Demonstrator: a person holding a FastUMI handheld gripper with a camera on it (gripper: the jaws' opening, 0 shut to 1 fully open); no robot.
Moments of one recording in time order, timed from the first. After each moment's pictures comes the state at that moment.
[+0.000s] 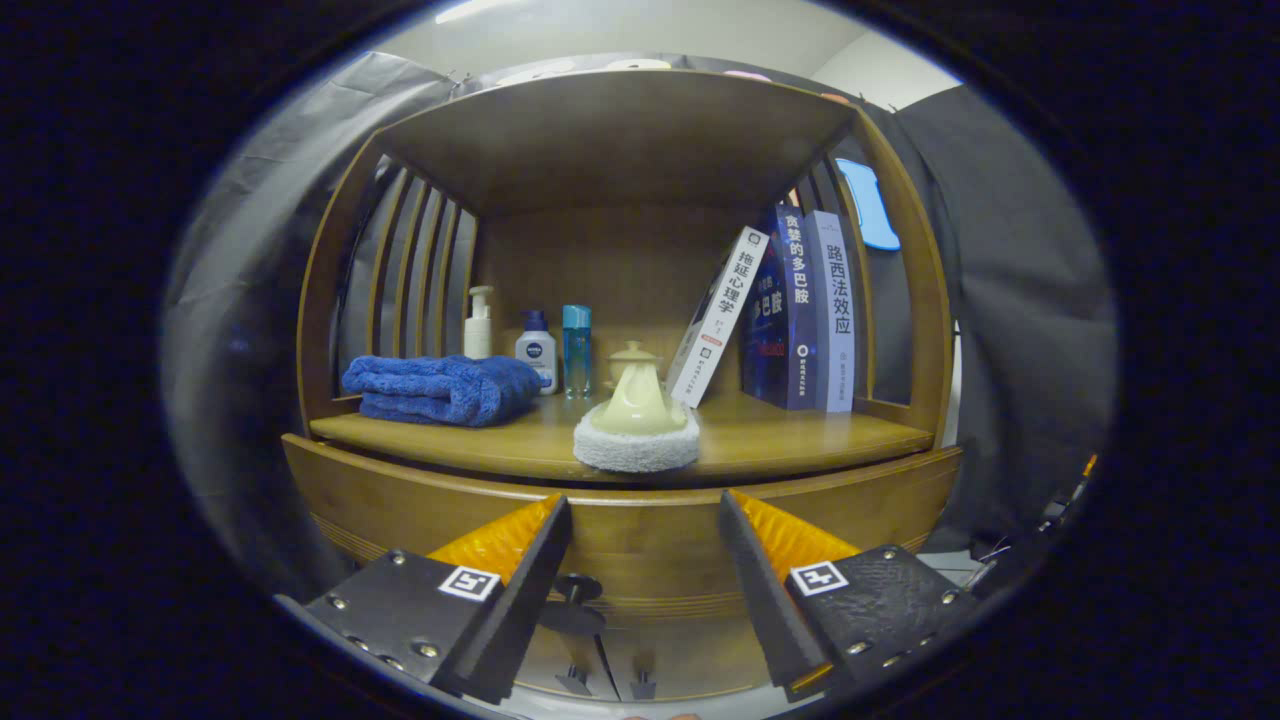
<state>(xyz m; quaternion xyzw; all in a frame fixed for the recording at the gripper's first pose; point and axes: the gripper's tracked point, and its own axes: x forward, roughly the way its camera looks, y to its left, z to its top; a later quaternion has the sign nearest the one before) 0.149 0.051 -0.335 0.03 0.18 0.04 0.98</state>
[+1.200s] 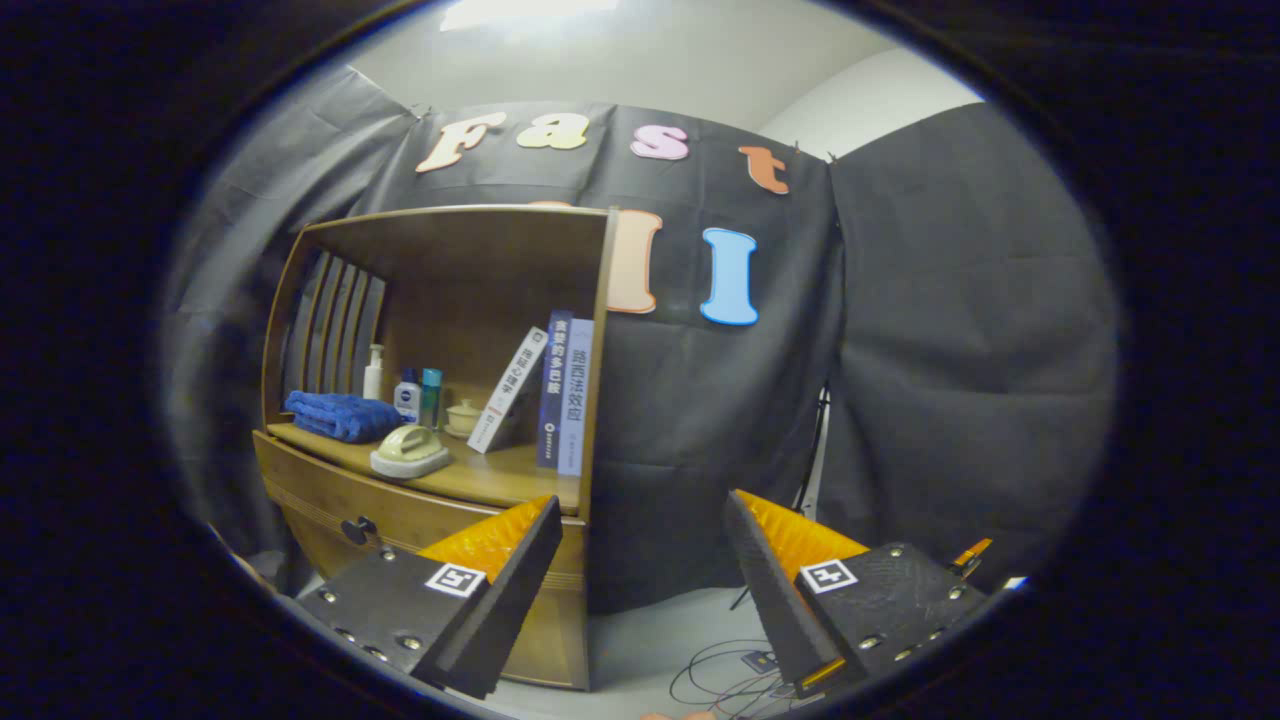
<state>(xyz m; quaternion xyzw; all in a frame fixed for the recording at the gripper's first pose) 0.066 -0.258 -0.204 -0.01 0.13 -0.03 0.99</state>
